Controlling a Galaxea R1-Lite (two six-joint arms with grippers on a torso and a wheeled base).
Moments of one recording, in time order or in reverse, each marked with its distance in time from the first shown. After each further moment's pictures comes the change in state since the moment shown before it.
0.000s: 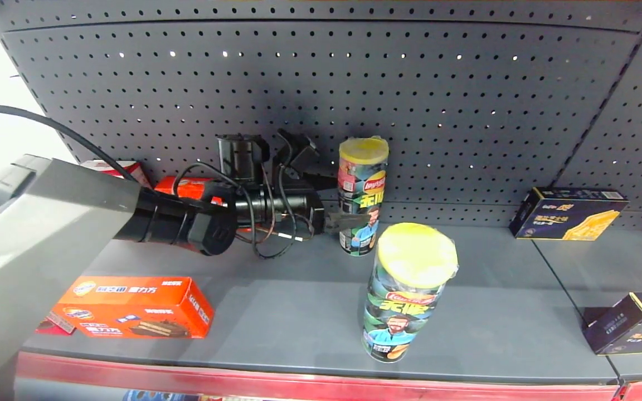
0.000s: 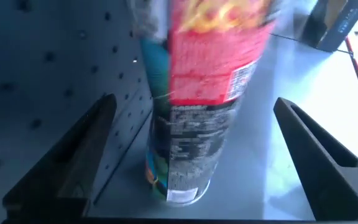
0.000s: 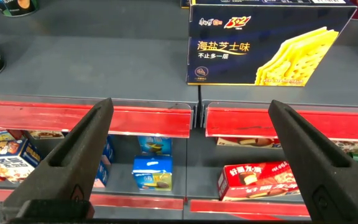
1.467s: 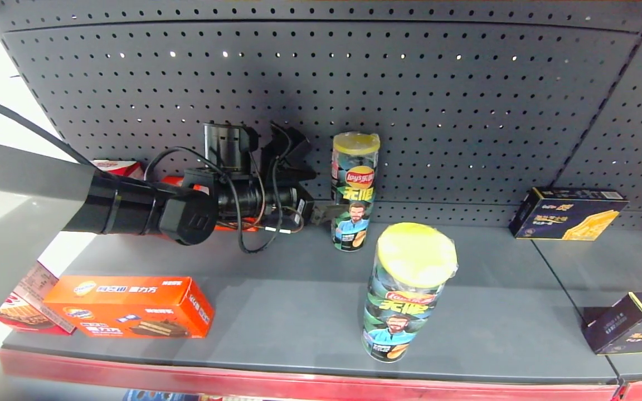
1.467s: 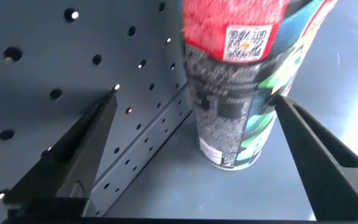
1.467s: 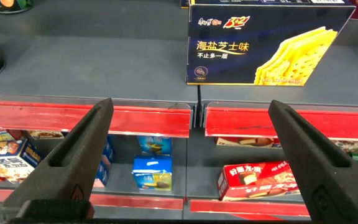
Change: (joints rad) left arm 0.022 -0.083 0.016 0.165 0.339 0.107; right arm 0.000 0.000 0.000 0.000 0.000 0.000
